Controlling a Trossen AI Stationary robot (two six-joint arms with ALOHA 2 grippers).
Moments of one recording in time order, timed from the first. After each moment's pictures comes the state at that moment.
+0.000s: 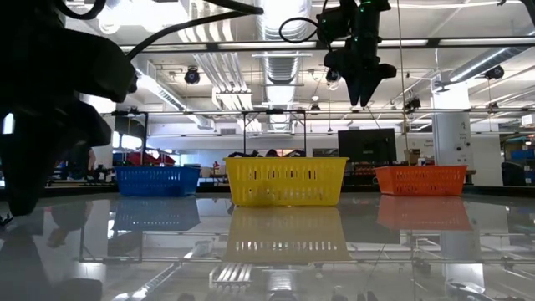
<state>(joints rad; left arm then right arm) -0.55 1.67 0.93 -0.59 0.08 -0.63 -0.62 1.74 1.77 -1.40 0.08 0.29</state>
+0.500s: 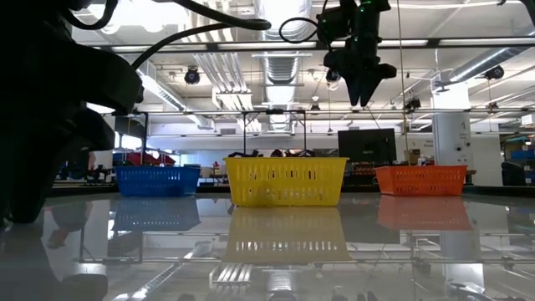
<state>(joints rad) -0.54 1.79 0.95 -0.60 0.07 -0.65 -0.62 1.74 1.77 -1.40 0.08 0.30</state>
